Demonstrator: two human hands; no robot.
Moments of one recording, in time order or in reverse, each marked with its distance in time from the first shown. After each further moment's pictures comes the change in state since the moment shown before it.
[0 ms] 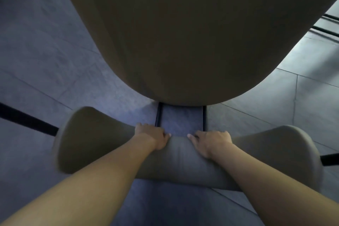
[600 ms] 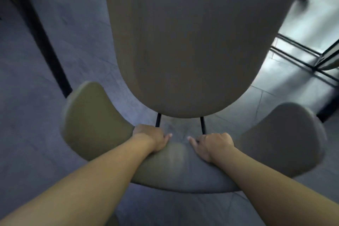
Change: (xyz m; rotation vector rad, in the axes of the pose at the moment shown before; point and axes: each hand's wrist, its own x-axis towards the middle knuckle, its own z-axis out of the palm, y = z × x) left_hand -0.195 0.004 -0.104 -0.017 -0.013 0.051; right_hand -0.197 0.005 -0.118 -0.162 -0.012 -0.043
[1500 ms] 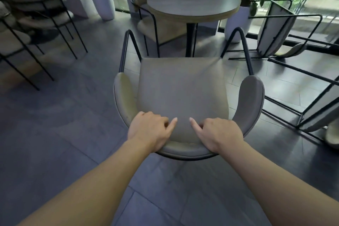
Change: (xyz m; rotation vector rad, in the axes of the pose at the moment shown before) left_hand -0.140 -0.059 -0.337 0.057 0.827 0.038; right_hand -0.100 0.055 -0.357 0.097 0.583 -0.020
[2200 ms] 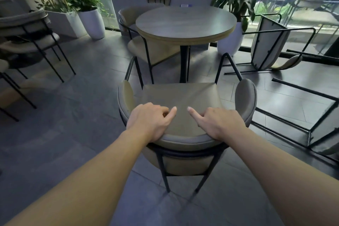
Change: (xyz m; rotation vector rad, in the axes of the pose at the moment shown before) left_hand 0.180 -0.059 -0.017 -0.173 0.119 0.018; right_hand 0.173 0.035 -0.050 0.122 0.038 0.098
